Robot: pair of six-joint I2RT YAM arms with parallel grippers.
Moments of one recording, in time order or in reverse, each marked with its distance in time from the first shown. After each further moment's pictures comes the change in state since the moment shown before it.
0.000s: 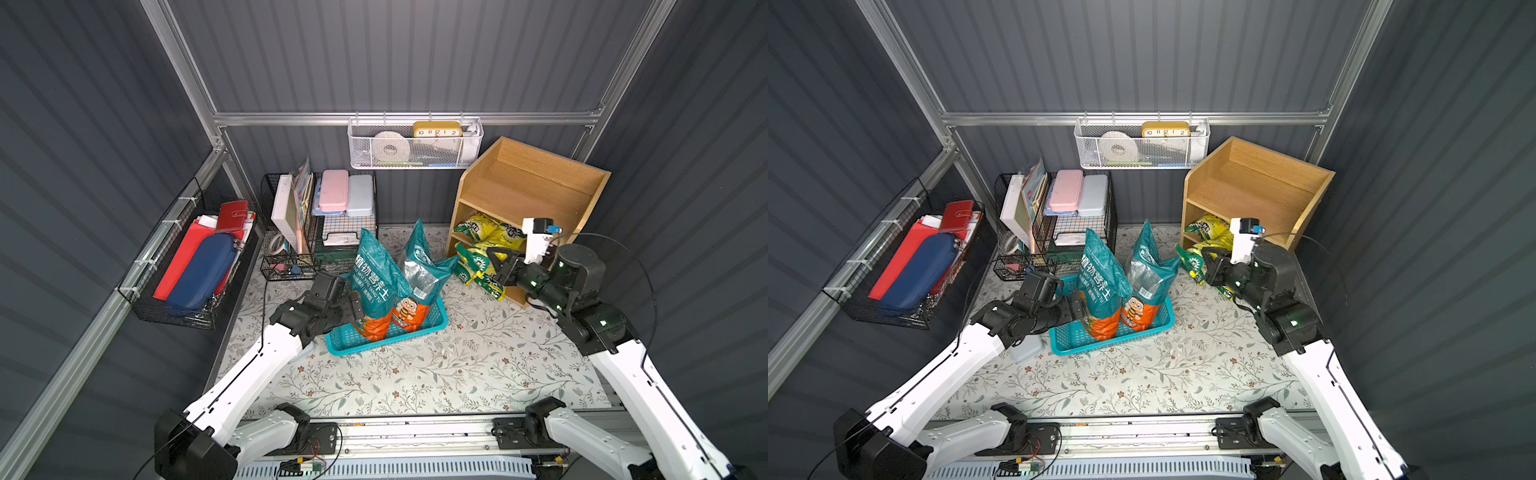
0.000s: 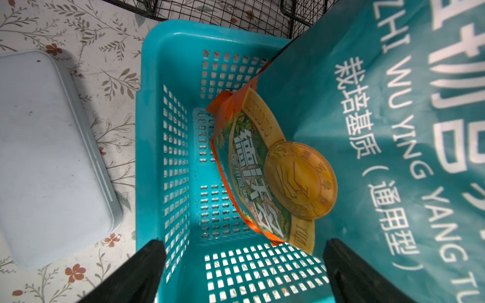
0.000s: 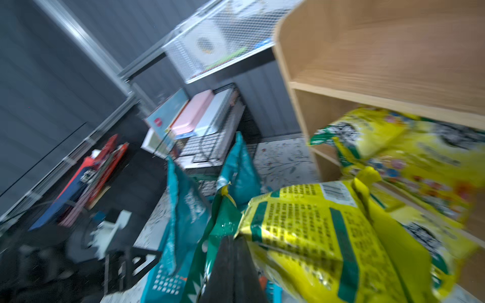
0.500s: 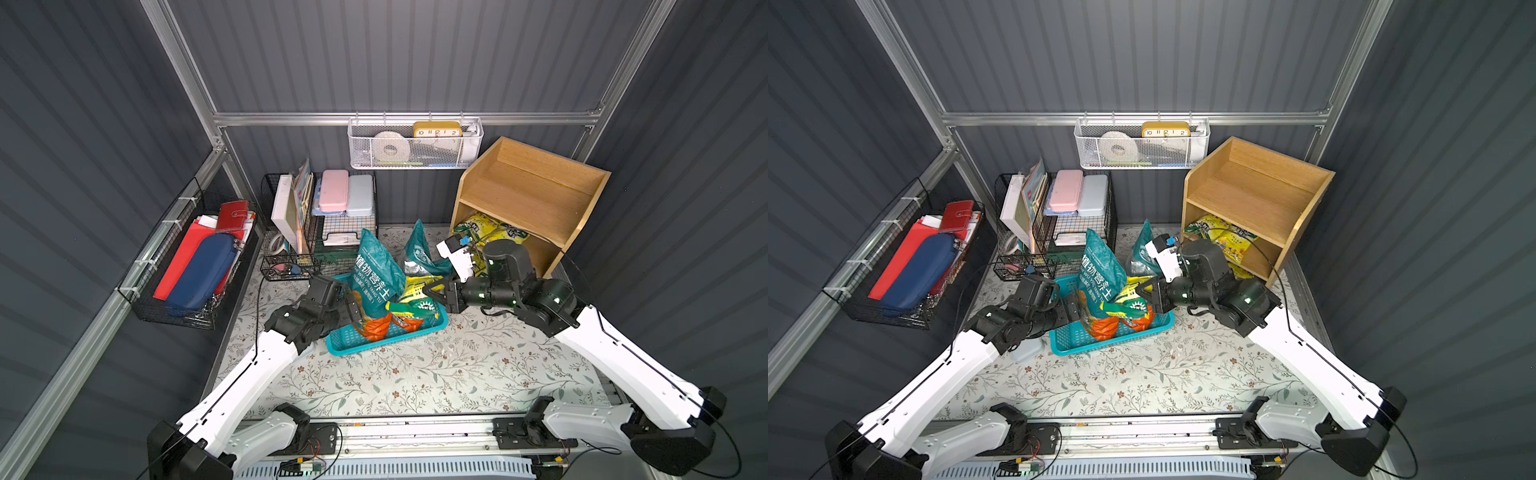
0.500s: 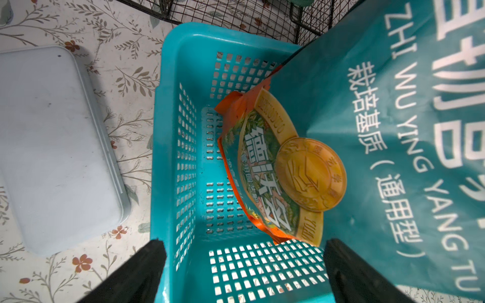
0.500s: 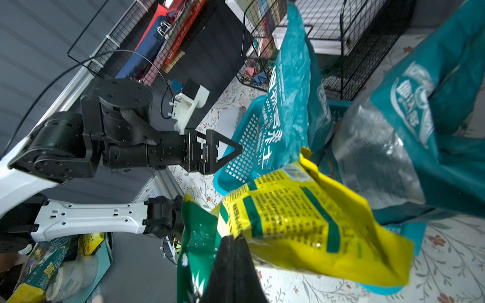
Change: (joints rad) left arm 0.000 -0.047 -0.025 -0.015 -0.025 -0.026; right arm 0.323 0.209 0.135 -0.232 -0.169 -0.023
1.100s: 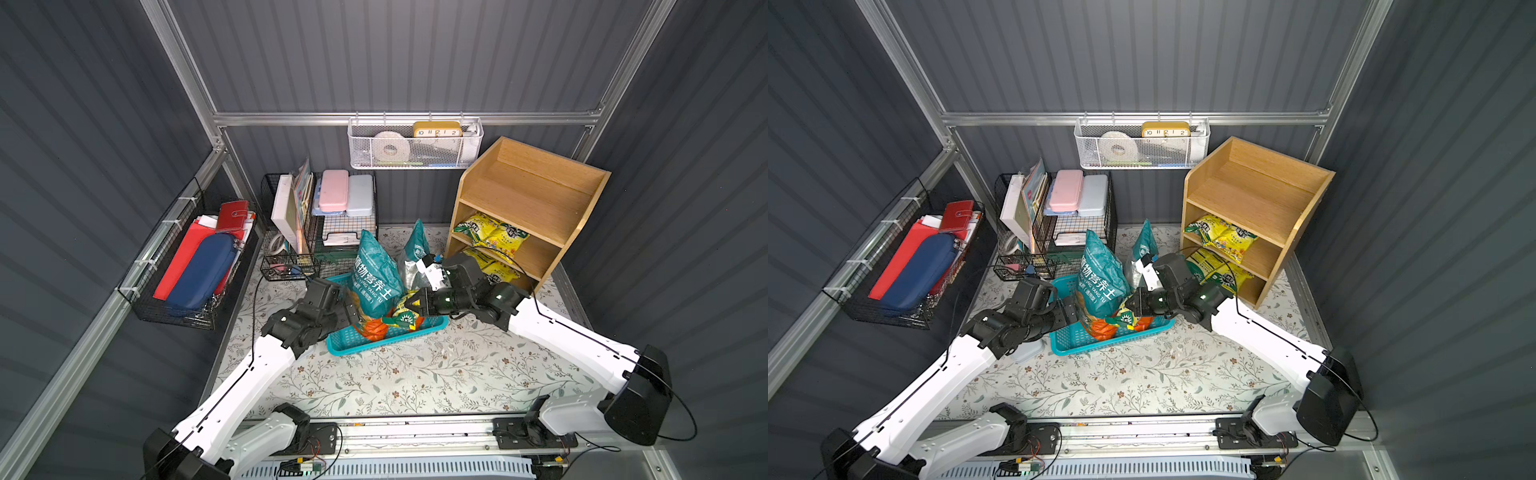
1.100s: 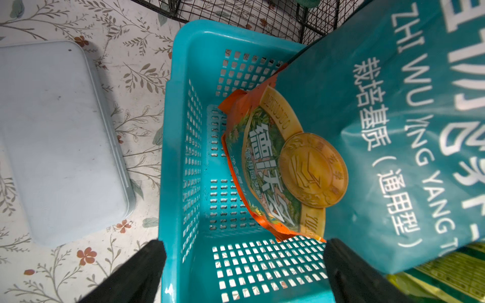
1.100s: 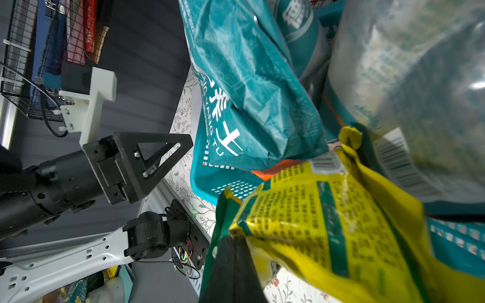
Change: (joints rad) left arm 0.000 -0.048 -0.026 -0.010 -0.010 -0.018; right arm 0.016 0.202 -0.173 0.224 0.003 0.232
